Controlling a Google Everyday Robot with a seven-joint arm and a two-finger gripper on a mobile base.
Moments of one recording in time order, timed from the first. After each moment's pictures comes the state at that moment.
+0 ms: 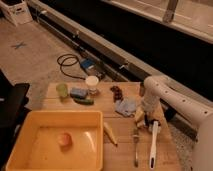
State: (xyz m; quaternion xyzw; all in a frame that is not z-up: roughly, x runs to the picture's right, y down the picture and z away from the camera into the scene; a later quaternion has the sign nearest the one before) arm 0.244 0.183 0.871 -0.37 0.20 0.53 0.73
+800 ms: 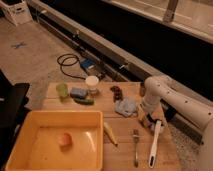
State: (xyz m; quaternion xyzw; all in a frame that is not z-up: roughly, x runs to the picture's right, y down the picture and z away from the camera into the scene) arm 0.249 0.170 0.848 -0.34 0.18 0.54 0.75
